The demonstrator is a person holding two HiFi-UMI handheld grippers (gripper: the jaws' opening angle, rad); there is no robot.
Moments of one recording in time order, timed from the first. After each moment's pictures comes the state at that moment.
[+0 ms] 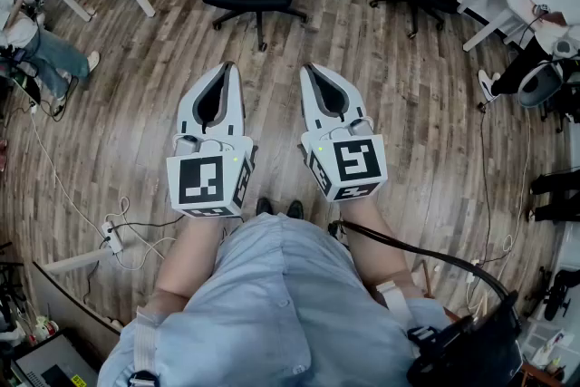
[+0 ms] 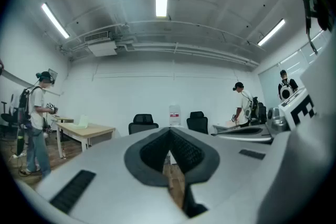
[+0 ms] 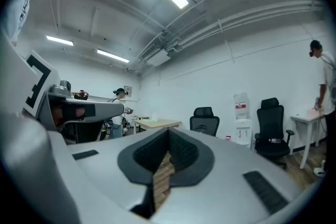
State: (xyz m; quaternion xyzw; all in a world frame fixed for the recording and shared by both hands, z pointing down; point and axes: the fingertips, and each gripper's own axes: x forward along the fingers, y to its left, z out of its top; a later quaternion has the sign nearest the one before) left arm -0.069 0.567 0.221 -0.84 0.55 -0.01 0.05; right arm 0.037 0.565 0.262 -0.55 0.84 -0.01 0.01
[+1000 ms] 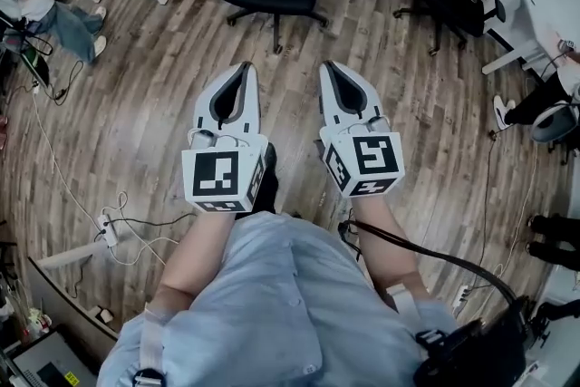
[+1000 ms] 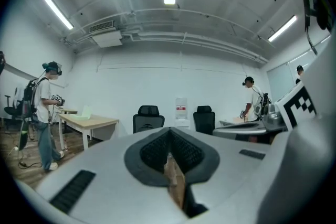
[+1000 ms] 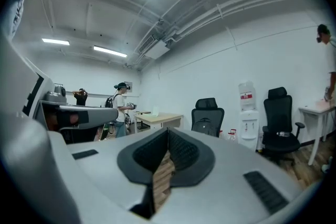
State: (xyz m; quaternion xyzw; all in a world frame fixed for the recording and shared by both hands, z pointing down) left arm -0.070 0.458 0.270 -0.82 0.57 -0.02 0.01; right arm 0.044 0.444 0.300 -0.53 0.85 -0.04 -0.01
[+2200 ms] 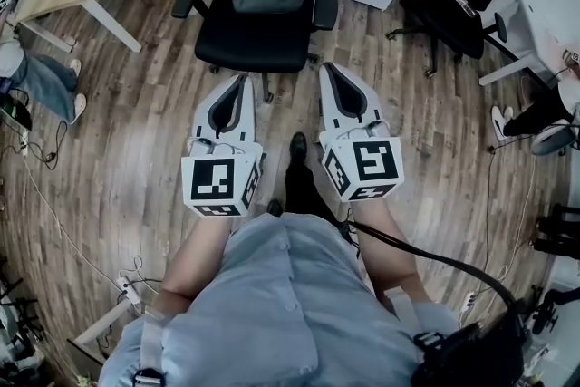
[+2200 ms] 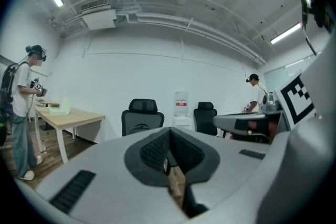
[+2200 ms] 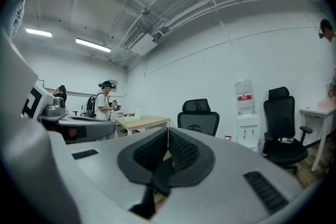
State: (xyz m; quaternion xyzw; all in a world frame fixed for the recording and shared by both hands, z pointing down) left arm -0.078 0.161 0.286 -0.86 0.52 -0.03 -0.01; right arm 0.045 0.159 0.286 -0.58 0.81 -0.04 0.00
